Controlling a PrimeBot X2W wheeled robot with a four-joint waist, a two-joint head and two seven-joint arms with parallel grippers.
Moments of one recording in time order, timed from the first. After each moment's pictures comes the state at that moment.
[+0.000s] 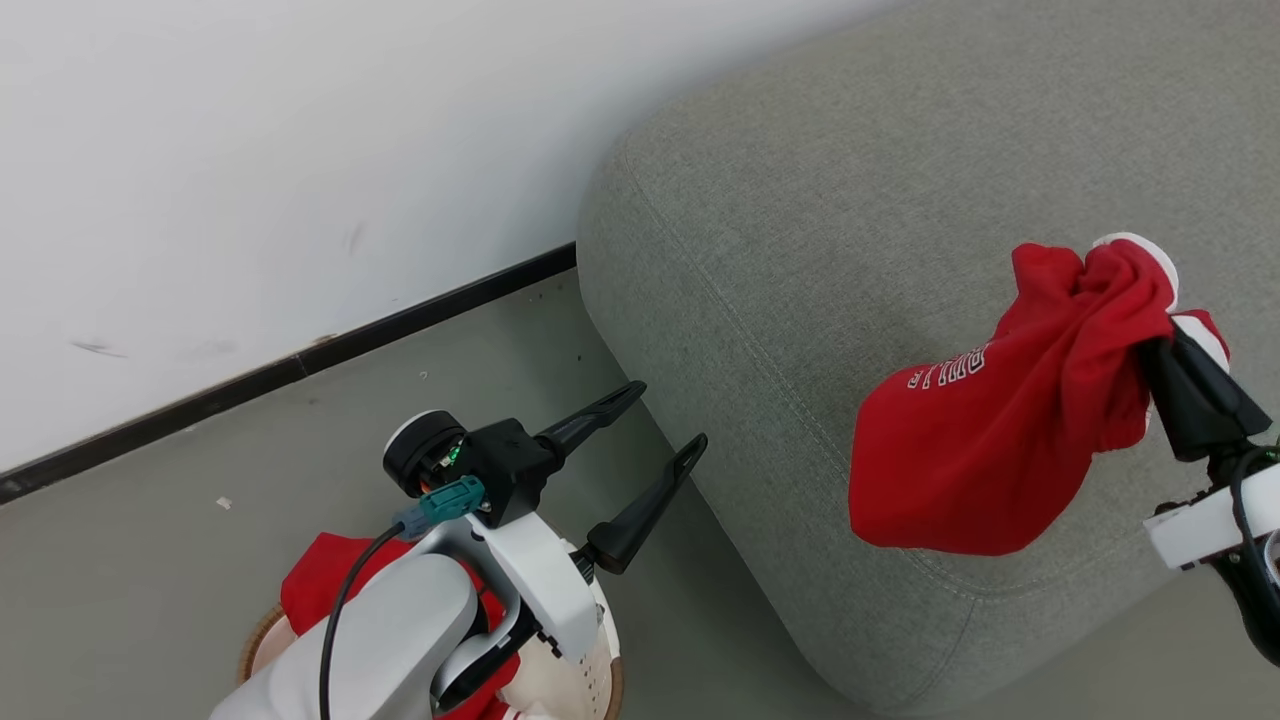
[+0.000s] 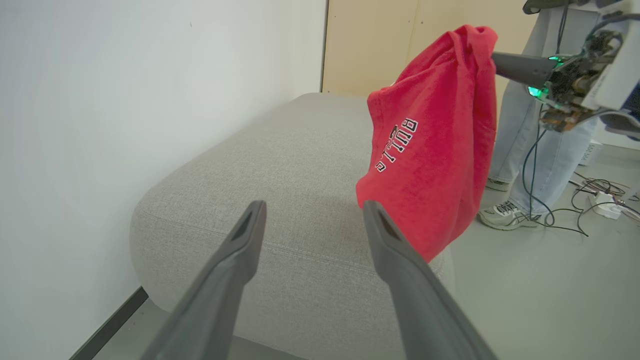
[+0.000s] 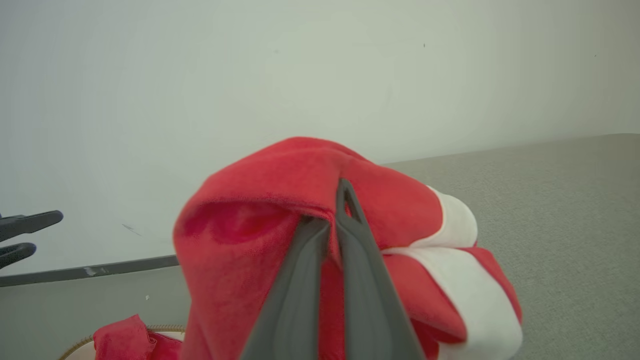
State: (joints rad) left arm -0.62 0.24 -0.92 0.24 -0.67 -0.08 -0.22; right arm -0.22 -0.49 0.20 0.03 0.56 0.12 -0.25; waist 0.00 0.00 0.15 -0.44
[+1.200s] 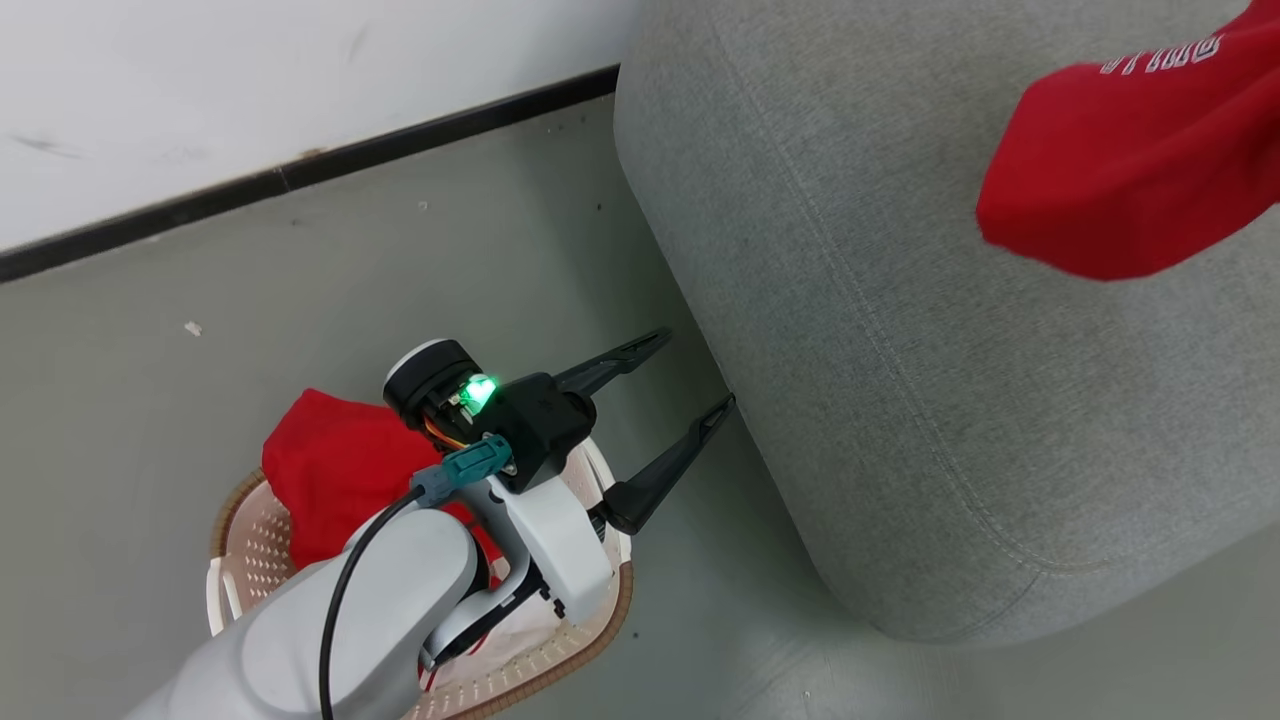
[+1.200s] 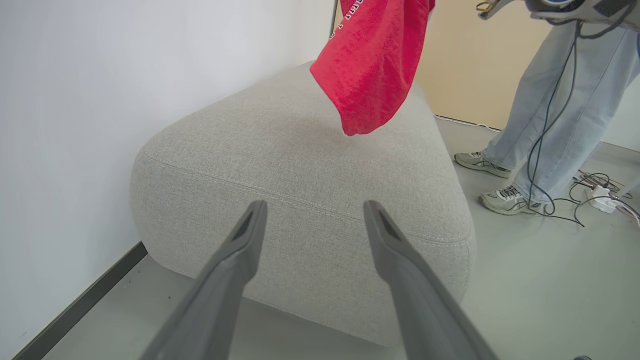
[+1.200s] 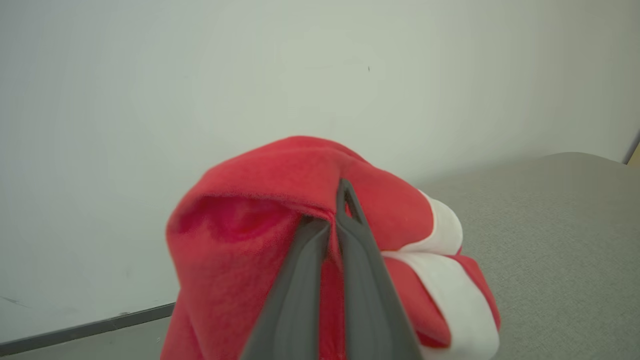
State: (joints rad) left arm -0.70 0.29 -0.94 0.08 -0.61 -0.05 -0.10; right arm -0.64 -0.56 0.12 0.34 0.67 0.12 -0.25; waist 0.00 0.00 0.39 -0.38
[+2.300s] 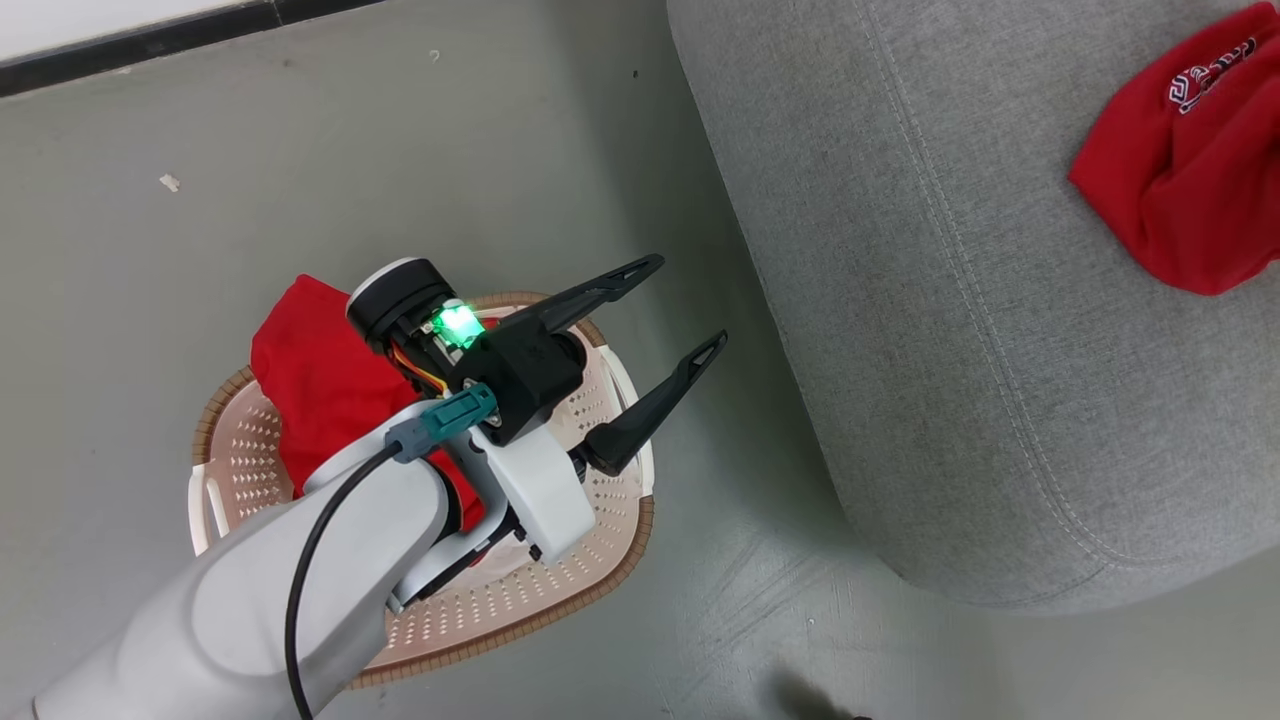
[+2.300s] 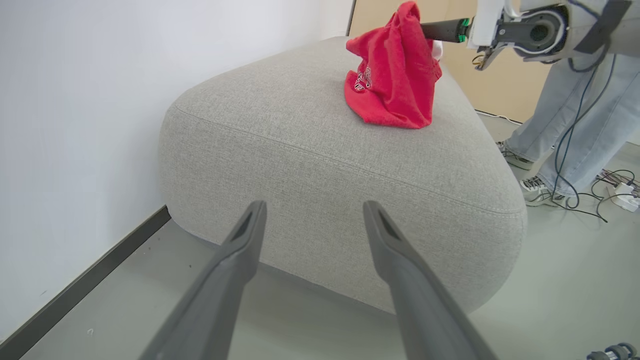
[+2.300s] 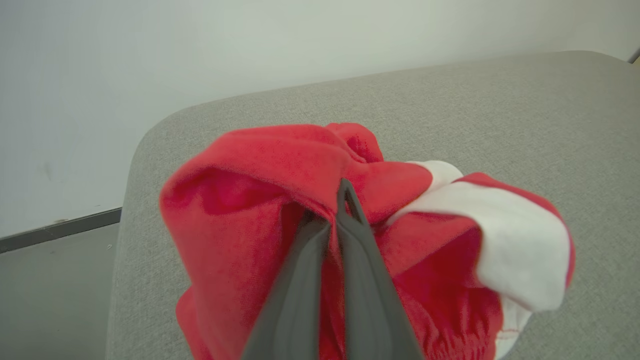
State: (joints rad) left arm -0.81 0.35 -0.93 0.00 -0.56 -0.05 -0.05; right arm -0.74 -0.47 0.11 0.63 0.55 0.12 -0.25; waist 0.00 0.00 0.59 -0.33
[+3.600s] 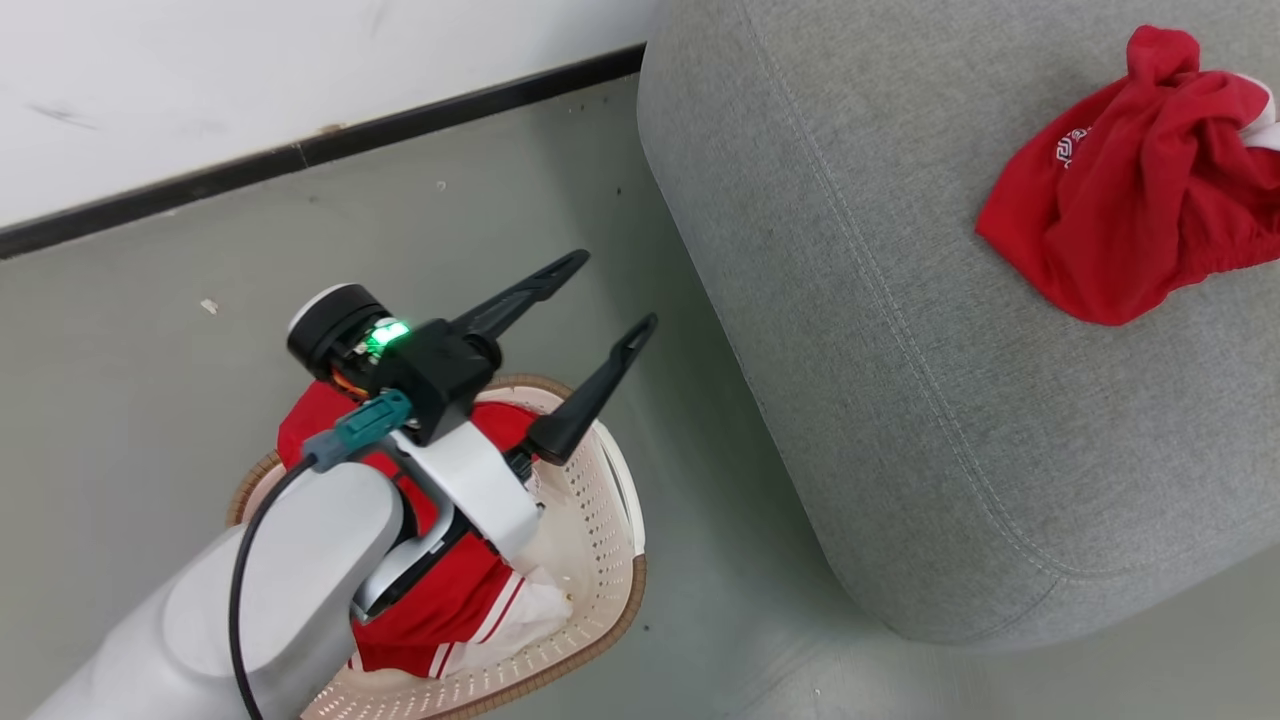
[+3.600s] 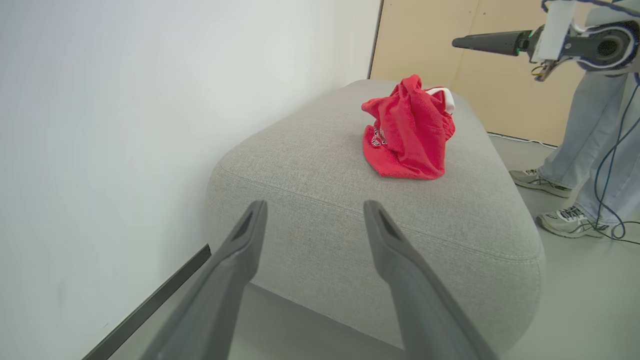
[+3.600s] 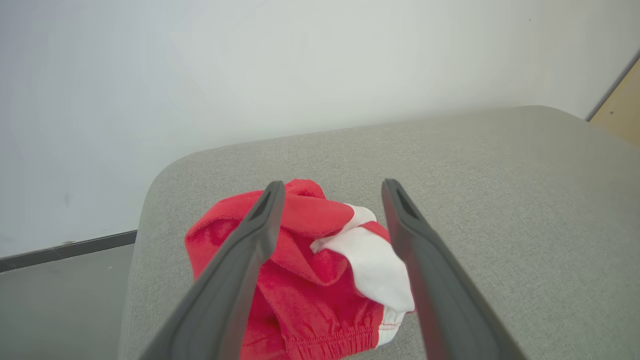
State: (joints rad) left arm -0.75 0.36 -0.87 0.08 -0.59 -0.04 -0.16; right arm -0.68 -0.58 0.21 0.57 0.61 0.12 -0.25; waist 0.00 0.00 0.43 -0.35
